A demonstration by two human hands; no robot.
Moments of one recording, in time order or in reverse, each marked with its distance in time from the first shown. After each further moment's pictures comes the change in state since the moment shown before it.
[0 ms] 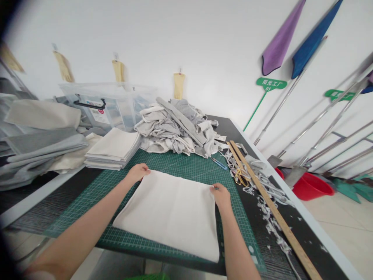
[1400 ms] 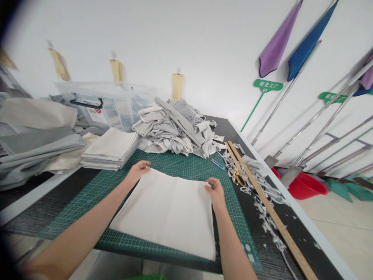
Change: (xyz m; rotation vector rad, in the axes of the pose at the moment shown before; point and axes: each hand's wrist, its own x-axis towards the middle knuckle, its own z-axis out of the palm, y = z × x) left_hand -0.012 0.014 0.004 -0.617 0.044 0.196; right_hand -0.001 0.000 0.019 0.541 -0.003 -0.159
